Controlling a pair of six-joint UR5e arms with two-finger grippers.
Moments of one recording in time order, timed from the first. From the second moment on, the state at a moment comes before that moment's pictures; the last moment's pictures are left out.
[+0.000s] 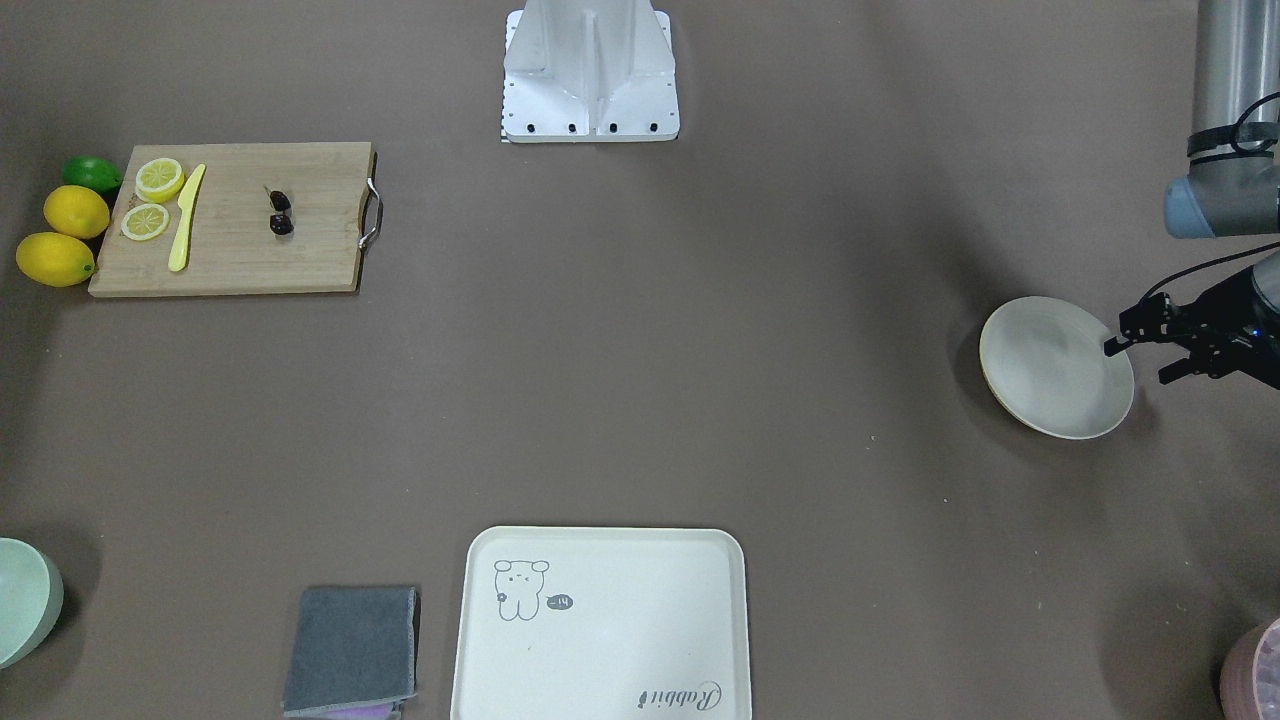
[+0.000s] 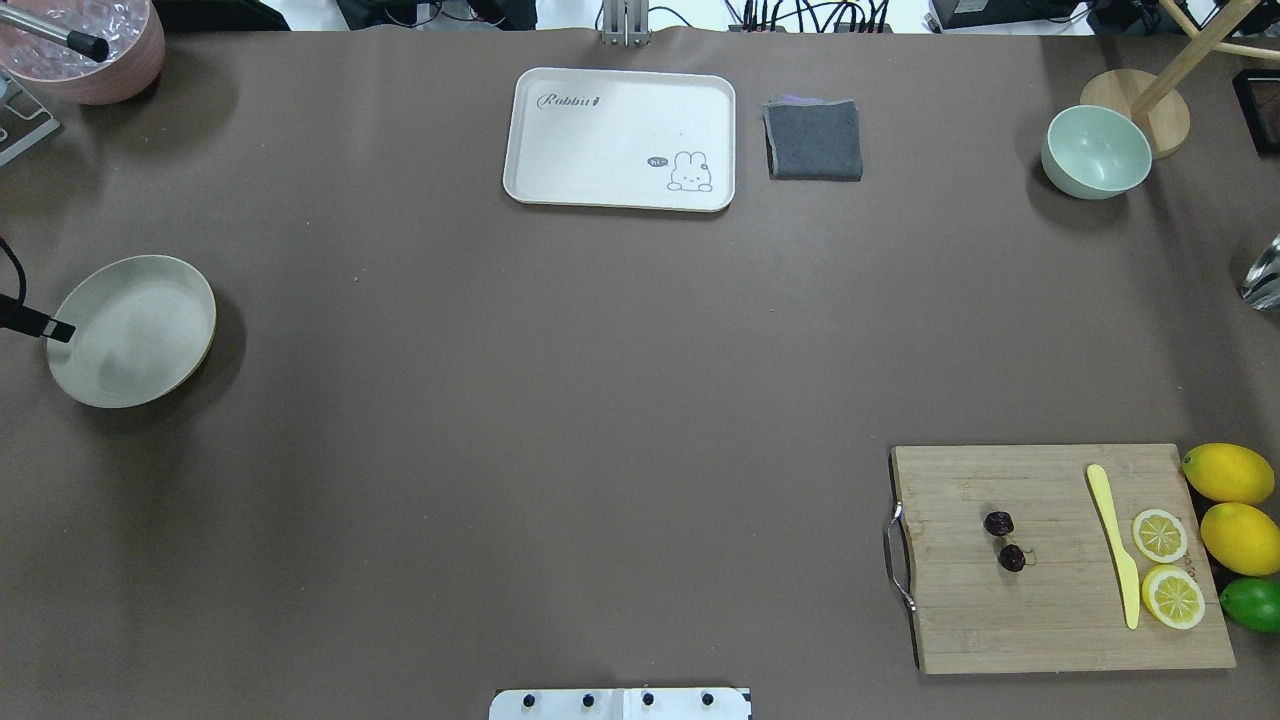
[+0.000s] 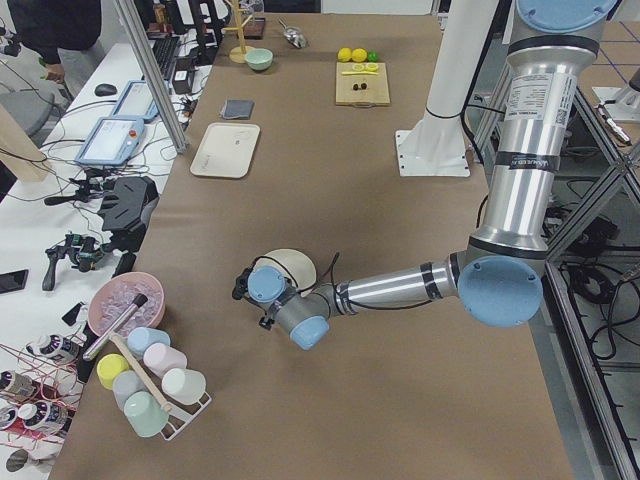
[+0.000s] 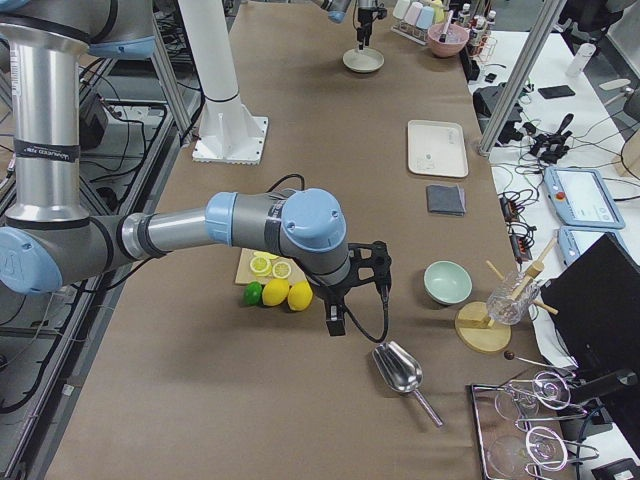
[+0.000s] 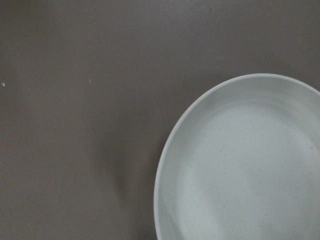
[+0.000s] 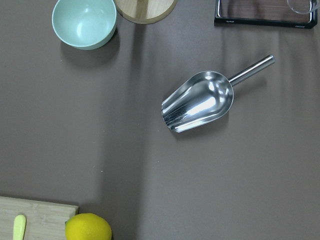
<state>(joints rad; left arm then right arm) -1.19 -1.69 -1.12 -2.57 -2.47 -0.35 1.84 -1.66 1.90 -1.87 2.42 -0.32</state>
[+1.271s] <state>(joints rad) -1.16 -1.70 -1.15 -2.62 -2.46 -0.49 1.84 -1.66 1.90 -1.87 2.42 -0.32</state>
